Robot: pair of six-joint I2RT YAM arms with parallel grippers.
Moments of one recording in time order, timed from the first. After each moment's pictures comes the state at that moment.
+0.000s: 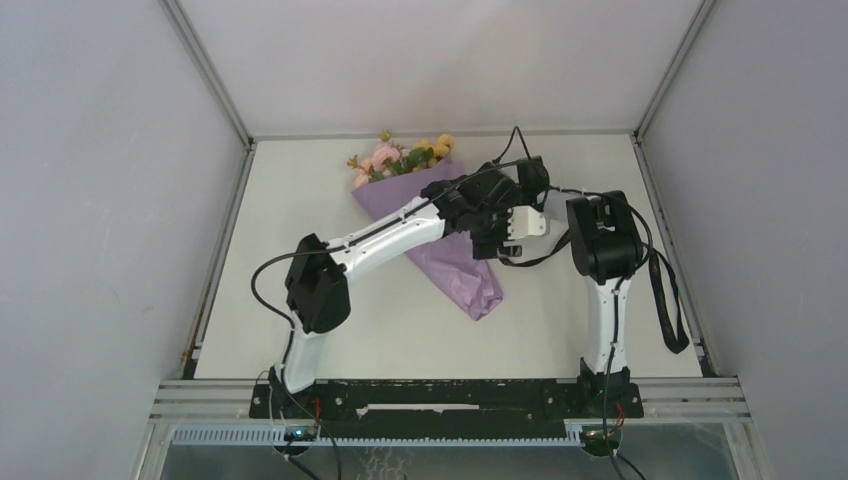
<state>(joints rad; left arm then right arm) -0.93 2.04 1.88 -0.78 0.16 0.70 0.21 2.17 1.33 0.04 -0.94 0.59</state>
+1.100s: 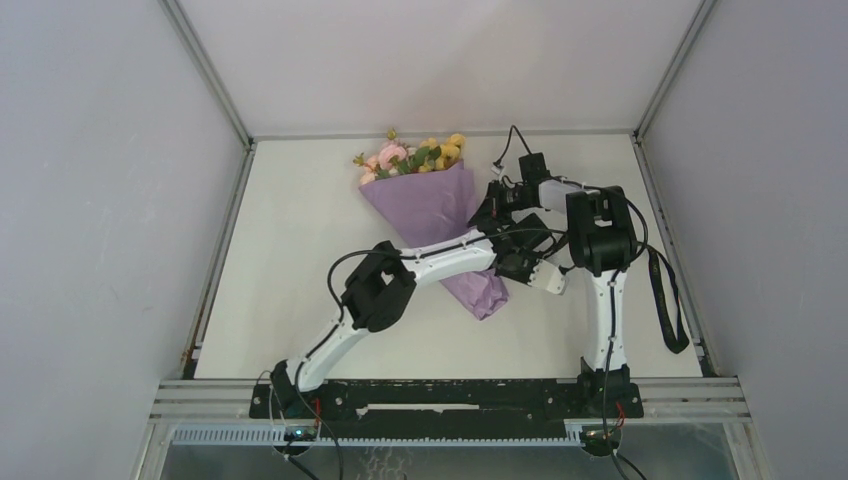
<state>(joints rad) -1.04 2.42 2.06 -0.71 0.08 1.00 0.17 2.30 1.55 -0.29 -0.96 0.34</state>
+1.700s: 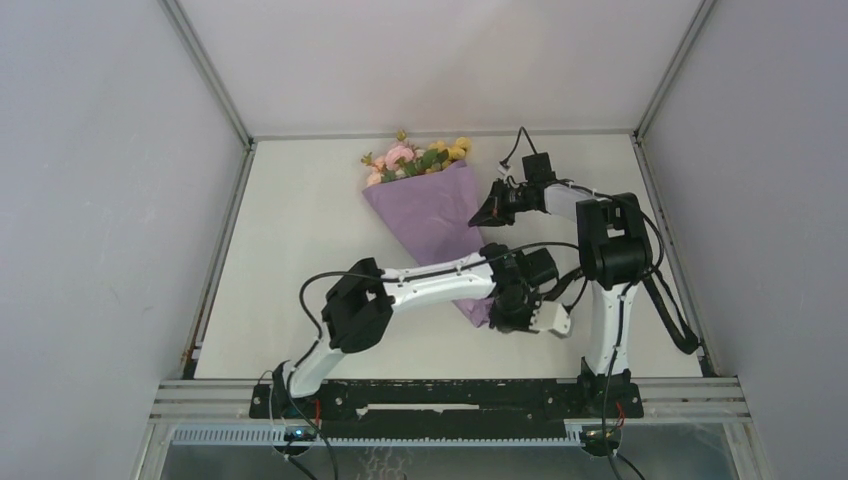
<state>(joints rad) -1.19 2.24 1.94 -0.97 0.31 0.70 0.18 2.13 1.40 -0.24 -0.88 0.50</state>
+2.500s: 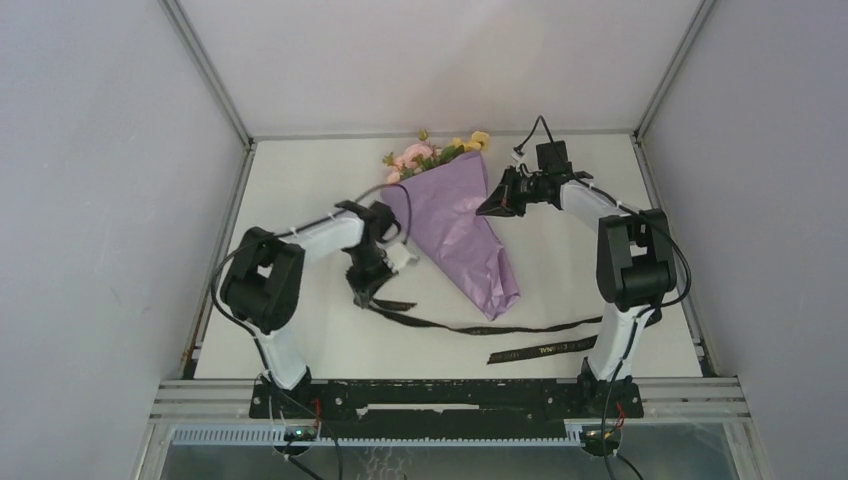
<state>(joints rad) -0.57 1.80 1.15 -1.08 0.17 0.51 0.17 1.91 1.35 -0.32 -0.83 0.56</state>
